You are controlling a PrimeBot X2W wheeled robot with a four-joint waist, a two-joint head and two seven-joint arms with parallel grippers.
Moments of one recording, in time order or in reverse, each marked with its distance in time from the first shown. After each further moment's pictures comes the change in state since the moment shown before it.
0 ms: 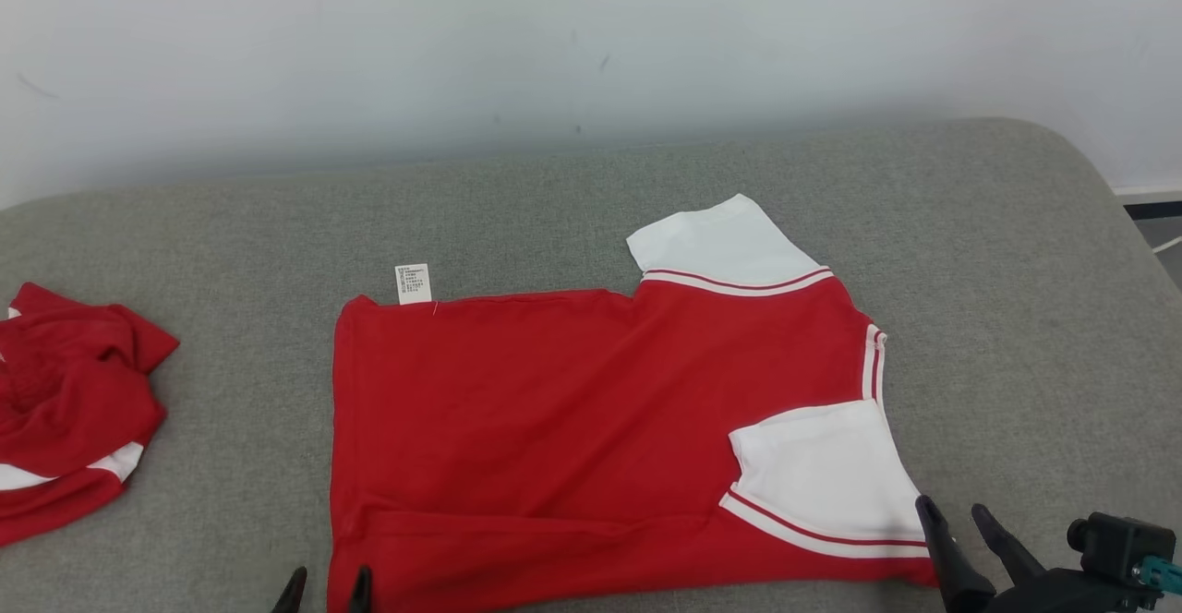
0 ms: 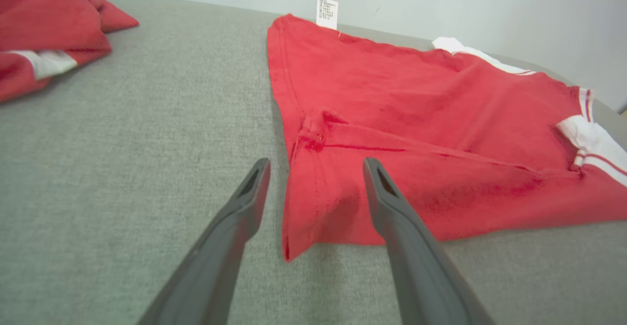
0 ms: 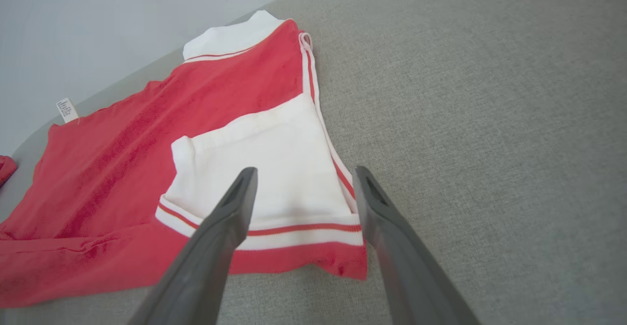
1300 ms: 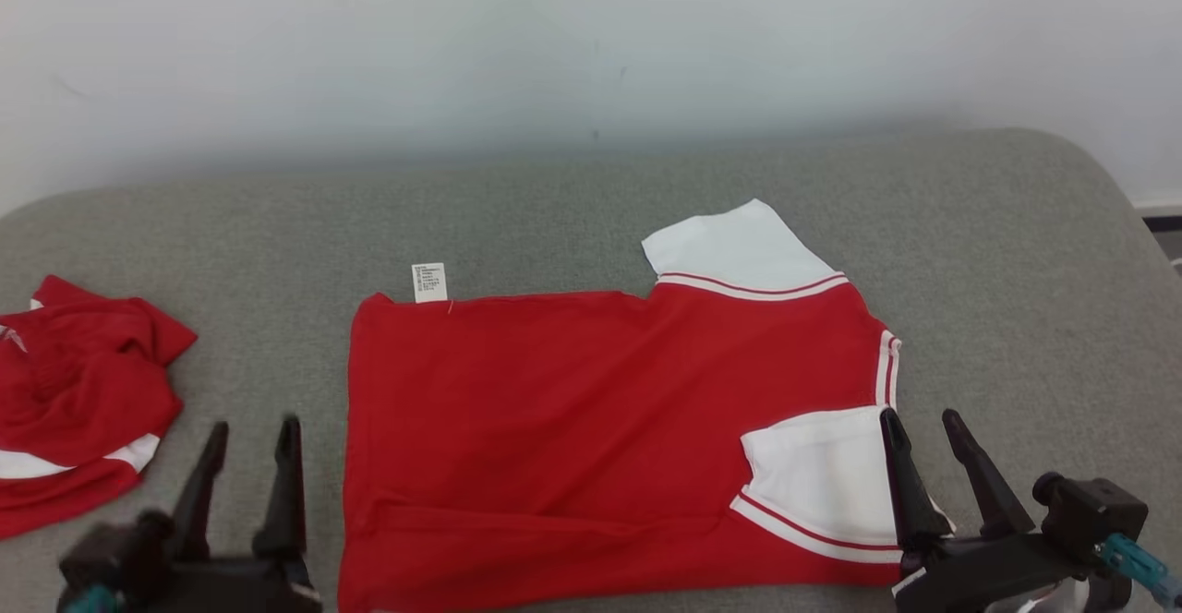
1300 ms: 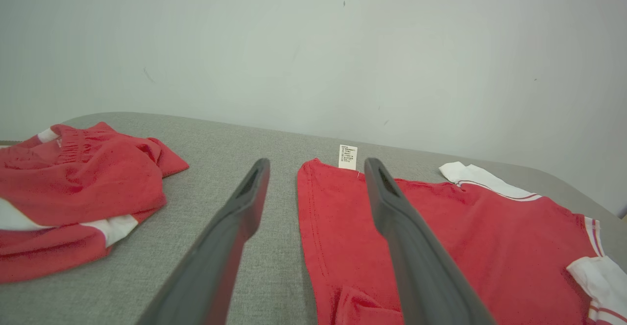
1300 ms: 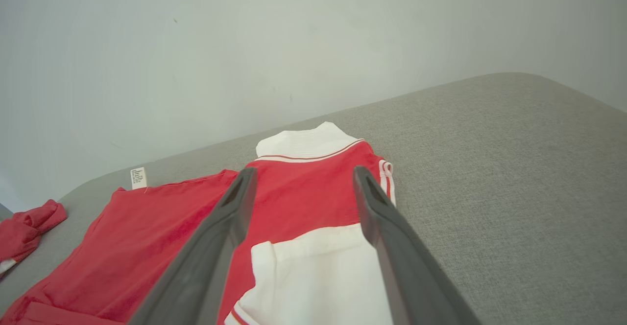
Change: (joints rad) left arm -0.129 -0.019 0.145 -0.164 -0.010 -0.027 0.047; right arm -0.090 0.064 0.066 -0.022 -0.140 0.000 -0.281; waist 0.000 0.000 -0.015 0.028
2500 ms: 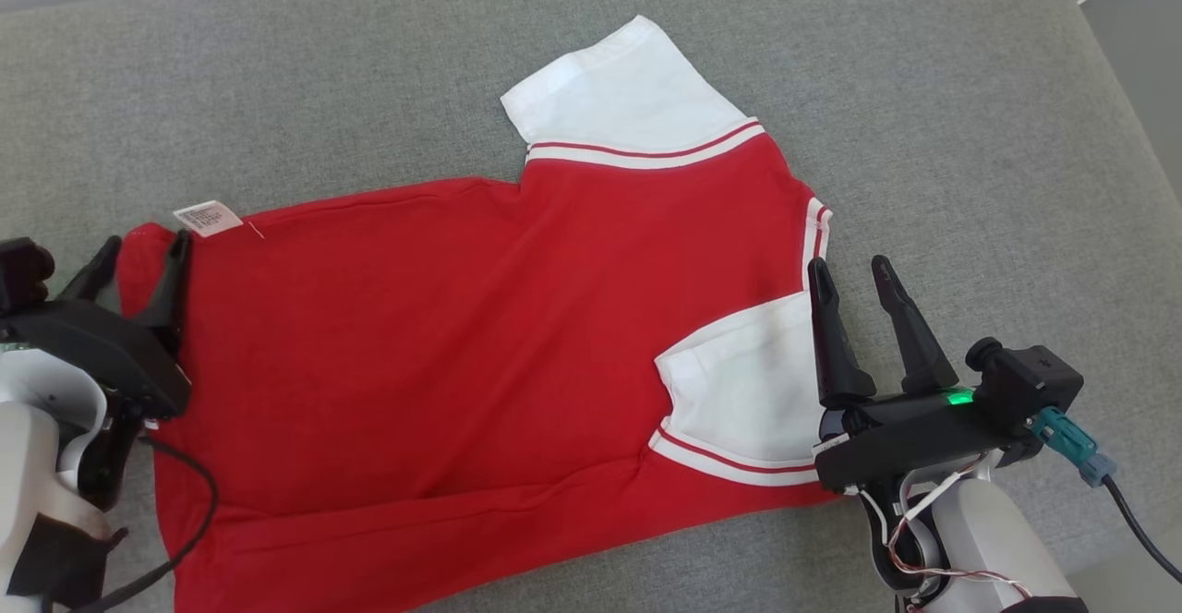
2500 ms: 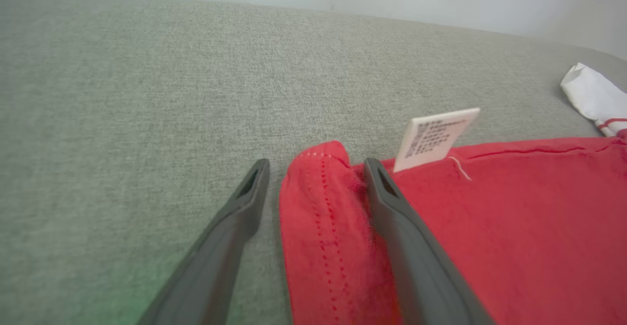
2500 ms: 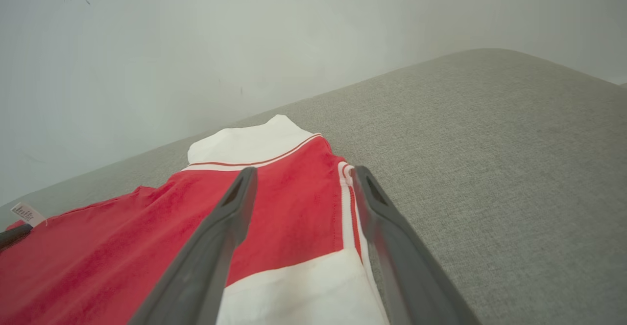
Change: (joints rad) left arm -0.609 0.264 -0.150 0.494 -0.190 -0.036 0.301; right arm -0.313 0.072 0.095 0.148 -0.002 0.000 -0.129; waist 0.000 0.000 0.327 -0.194
